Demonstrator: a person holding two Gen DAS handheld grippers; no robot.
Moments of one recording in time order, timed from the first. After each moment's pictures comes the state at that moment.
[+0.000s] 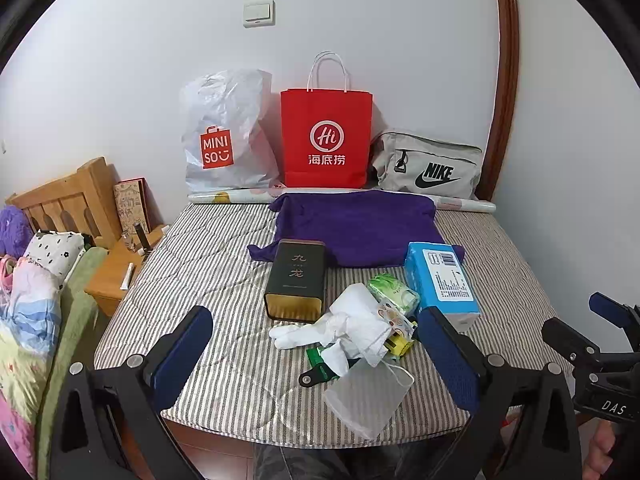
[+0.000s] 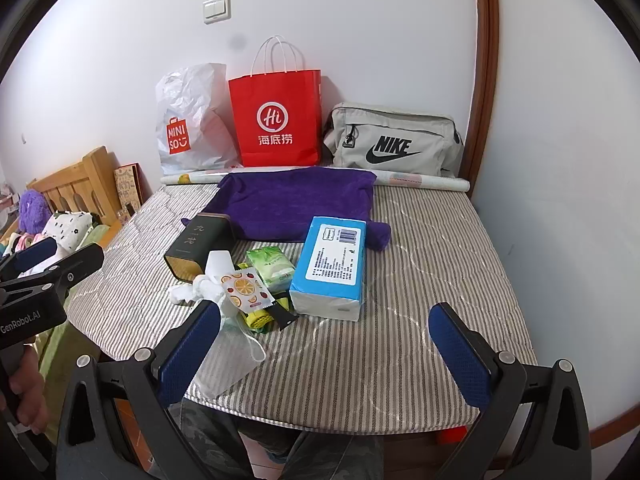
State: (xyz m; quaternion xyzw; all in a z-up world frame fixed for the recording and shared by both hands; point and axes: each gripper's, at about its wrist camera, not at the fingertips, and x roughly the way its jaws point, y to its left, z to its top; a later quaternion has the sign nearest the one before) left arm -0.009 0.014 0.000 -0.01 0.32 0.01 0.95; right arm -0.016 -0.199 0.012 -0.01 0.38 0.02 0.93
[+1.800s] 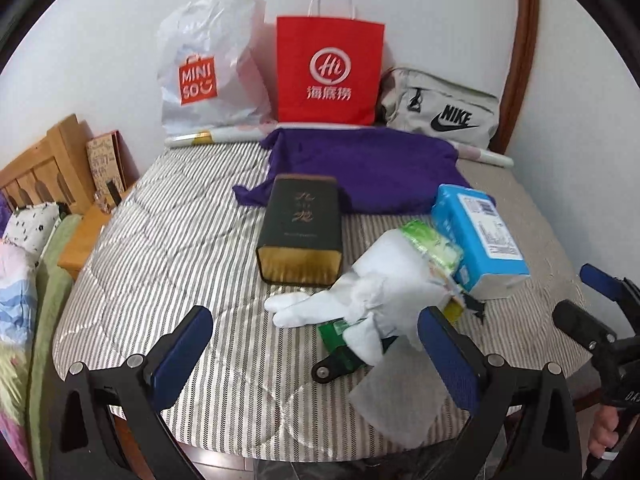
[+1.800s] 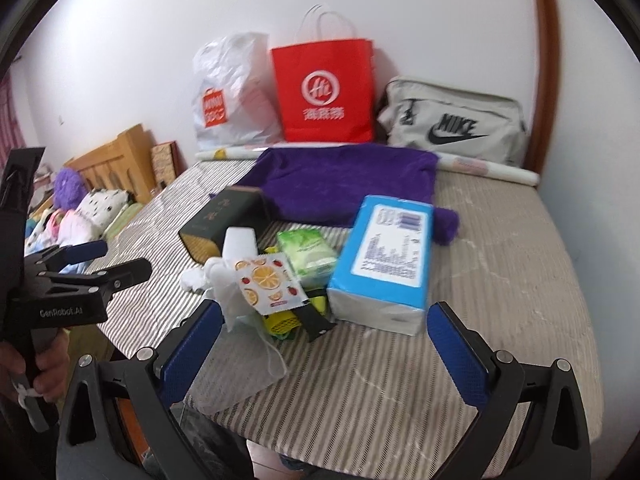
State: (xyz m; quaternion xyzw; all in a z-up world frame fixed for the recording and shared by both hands) left arm 0.054 0.036 -0.092 -0.02 0.41 -0.01 0.91; right arm 0.045 -0.180 -0.069 -0.01 0.39 0.15 0.91
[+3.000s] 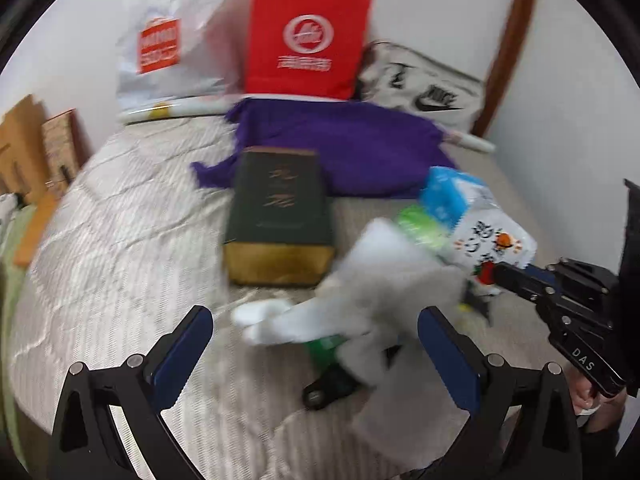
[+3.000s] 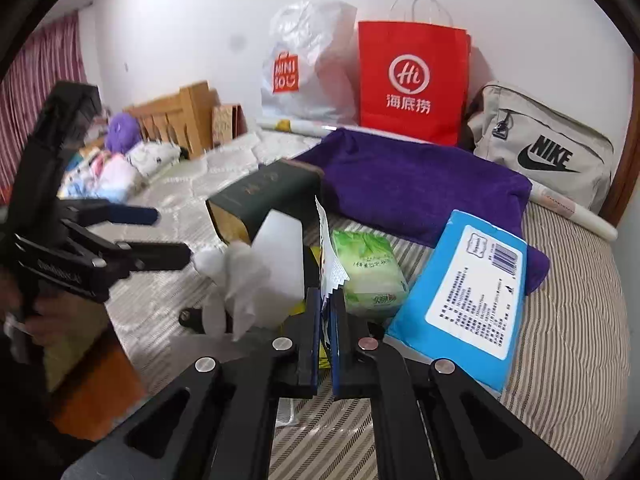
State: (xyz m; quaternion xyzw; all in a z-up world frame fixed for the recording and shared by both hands) left arm 0.097 0.043 -0.124 -0.05 0.43 -0.11 0.89; right arm 0.089 -0.155 -0.104 -0.06 0.38 0.26 0.89
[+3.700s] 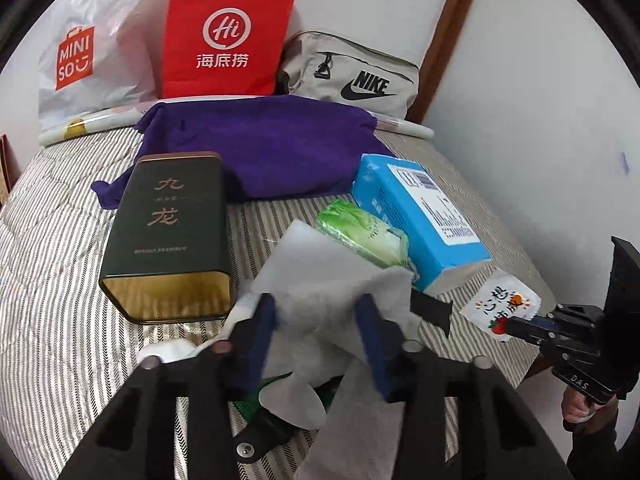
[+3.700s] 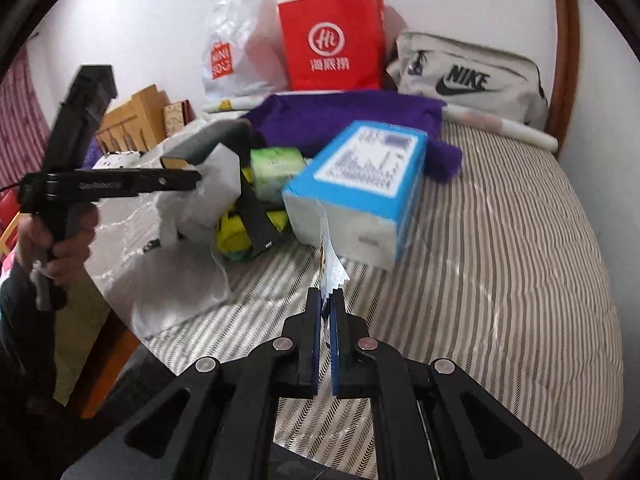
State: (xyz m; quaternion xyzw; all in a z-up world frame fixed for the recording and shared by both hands) left arm 0.117 0.006 -0.146 -0.03 0.42 -0.21 0.88; right arm 0.034 -0.232 -0.140 -0.02 0.43 0.17 0.89
